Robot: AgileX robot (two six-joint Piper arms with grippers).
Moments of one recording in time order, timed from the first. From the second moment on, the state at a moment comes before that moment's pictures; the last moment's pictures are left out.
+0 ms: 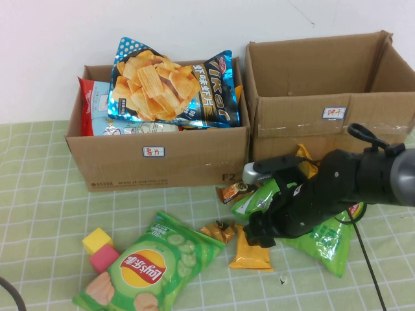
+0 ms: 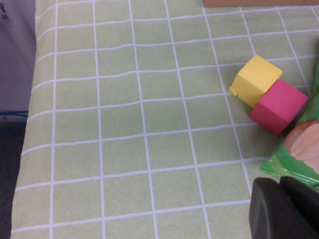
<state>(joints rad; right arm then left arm) 0.53 2.03 -1.19 0.50 0.44 -0.34 0.18 0.53 -0.38 -0.27 0.64 0.22</state>
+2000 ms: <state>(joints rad) 0.65 2.05 -1.35 -0.09 0.68 0.08 0.18 0.53 -0.37 -0.28 0.63 0.22</state>
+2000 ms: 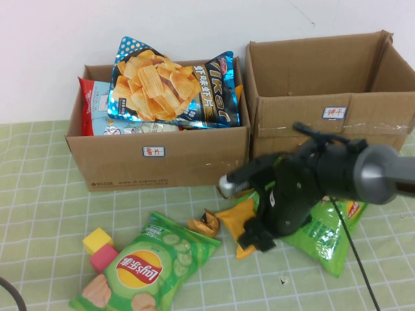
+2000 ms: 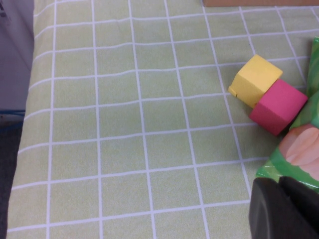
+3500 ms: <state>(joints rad) 0.49 1.72 -1.51 -0.33 0.21 0.26 0.18 0.53 -0.37 -0.28 0.63 0.23</state>
